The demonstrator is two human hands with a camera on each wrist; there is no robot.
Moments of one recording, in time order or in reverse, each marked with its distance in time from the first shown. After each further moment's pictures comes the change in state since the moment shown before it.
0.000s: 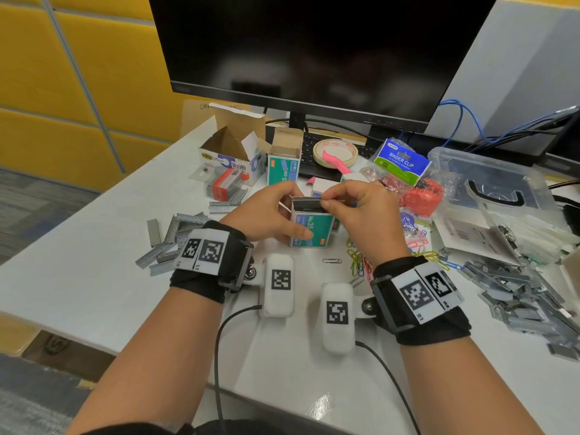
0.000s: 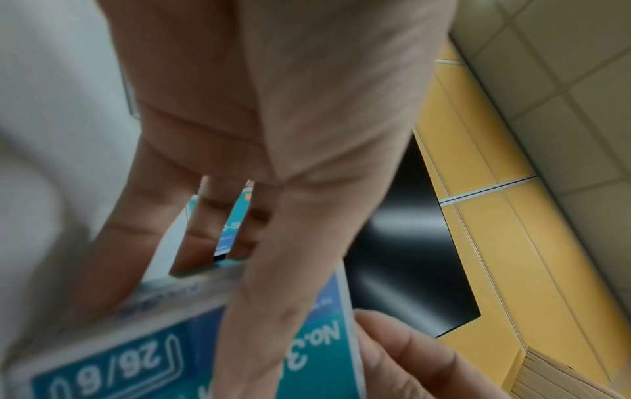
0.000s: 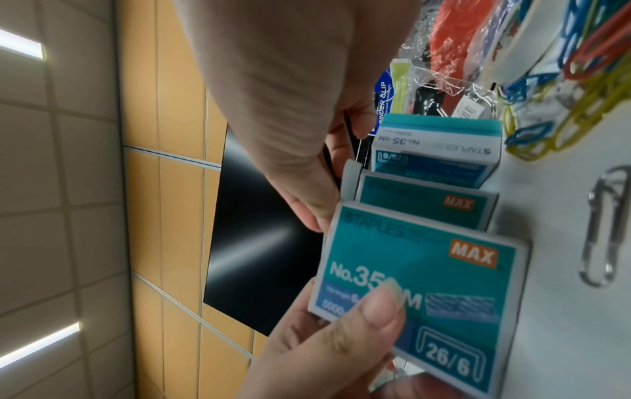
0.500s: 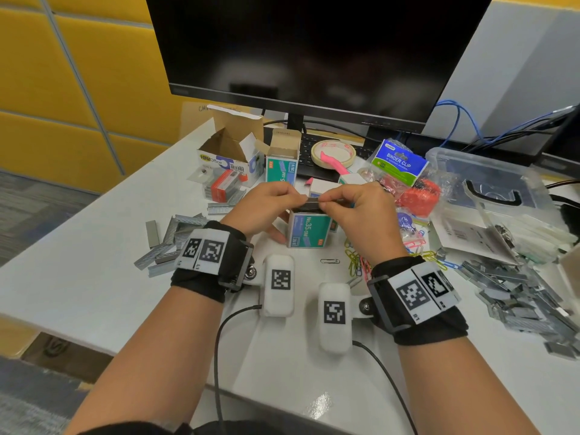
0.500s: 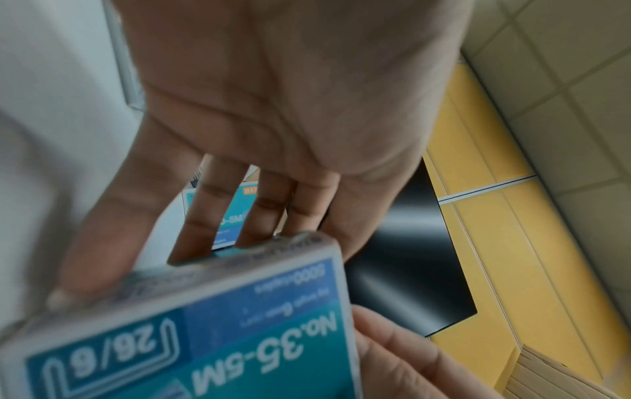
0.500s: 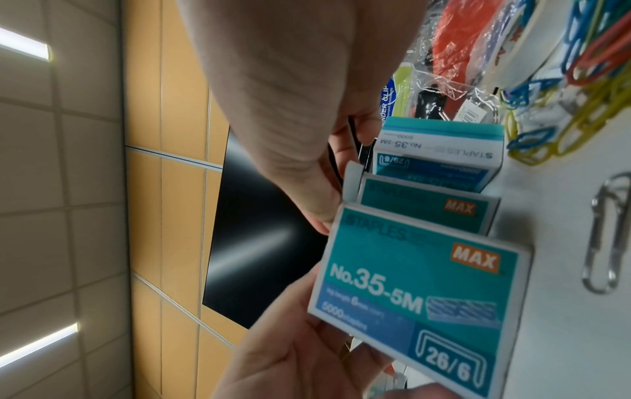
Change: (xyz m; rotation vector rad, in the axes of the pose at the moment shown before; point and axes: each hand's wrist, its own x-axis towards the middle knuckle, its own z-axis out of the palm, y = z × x) left_hand 0.000 0.009 0.002 -0.160 0.100 -0.083; right_hand 0.000 -0.001 0.000 -0.032 0.007 0.009
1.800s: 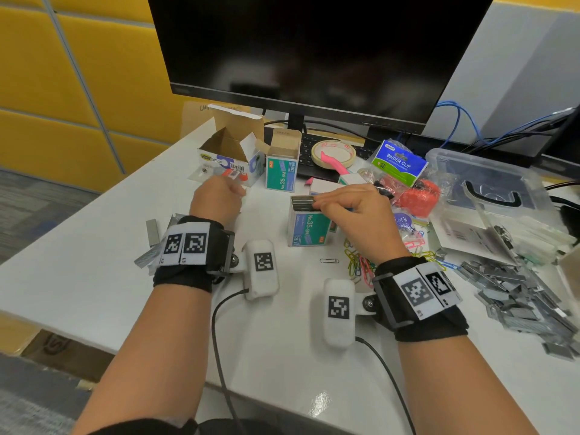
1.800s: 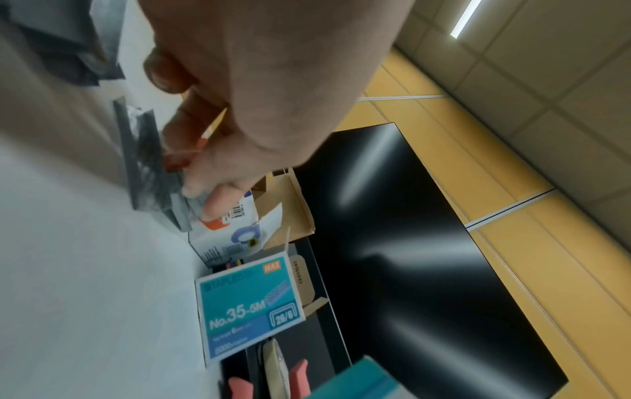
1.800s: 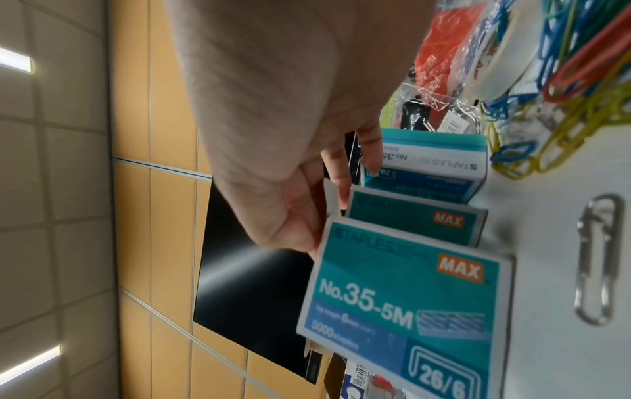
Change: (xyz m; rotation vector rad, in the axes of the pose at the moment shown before) left_hand 0.011 -0.026 -0.038 0.485 0.518 -0.180; right_hand -0.001 0.003 -0.003 0.106 -0.086 -0.087
